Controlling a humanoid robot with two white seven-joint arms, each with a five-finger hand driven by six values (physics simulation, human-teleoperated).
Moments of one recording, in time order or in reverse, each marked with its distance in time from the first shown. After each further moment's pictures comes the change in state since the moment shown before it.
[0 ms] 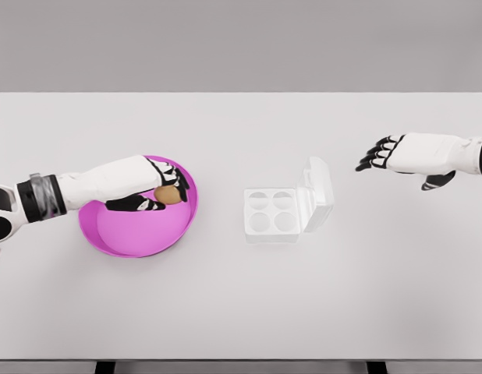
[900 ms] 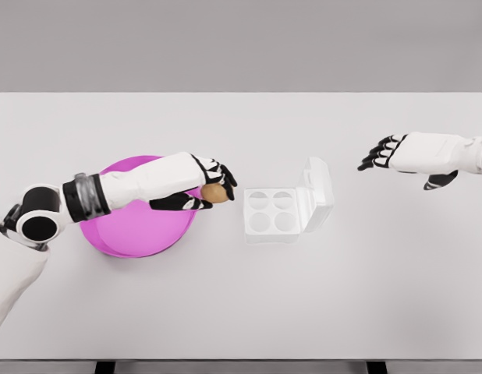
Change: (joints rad) left arm -0.017 -0.177 -0.016 -0.018 0.010 -0.011 0.000; right arm 0.003 -0.005 -0.005 0.001 -0.002 0.000 -0.001
